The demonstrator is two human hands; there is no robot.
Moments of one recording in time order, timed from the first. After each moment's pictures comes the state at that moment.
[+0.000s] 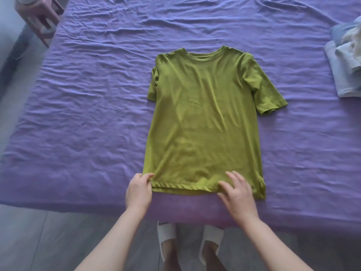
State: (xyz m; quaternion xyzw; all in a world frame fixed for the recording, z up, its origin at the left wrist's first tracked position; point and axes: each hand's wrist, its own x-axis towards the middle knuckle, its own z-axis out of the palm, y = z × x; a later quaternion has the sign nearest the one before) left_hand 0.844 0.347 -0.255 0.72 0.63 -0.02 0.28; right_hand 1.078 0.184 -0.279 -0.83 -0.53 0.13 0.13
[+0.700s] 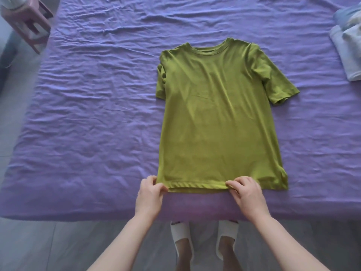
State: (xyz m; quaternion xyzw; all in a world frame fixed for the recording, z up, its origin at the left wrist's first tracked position) left_hand 0.794 0.362 -0.263 0.81 0.52 -0.07 0.27; right_hand 1.031 0.198 -0.289 -0.84 -0.49 0.16 0.17
